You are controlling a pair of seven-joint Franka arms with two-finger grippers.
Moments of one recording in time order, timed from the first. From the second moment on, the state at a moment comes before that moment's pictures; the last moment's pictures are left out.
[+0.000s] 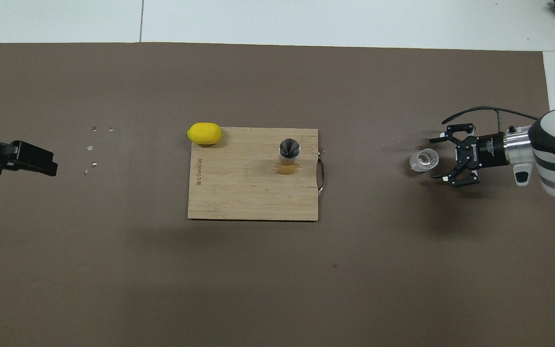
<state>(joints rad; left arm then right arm) 0.03 -0.01 -0.09 -1.58 -0.05 1.49 0.04 -0.36 0.50 0.11 -1.83 0.79 1.95 0.93</state>
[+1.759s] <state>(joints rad) 0.02 -0.01 -0.08 -1.57 -0.05 1.44 0.04 -0.08 0.34 0.12 -1.85 0.82 2.14 1.33</state>
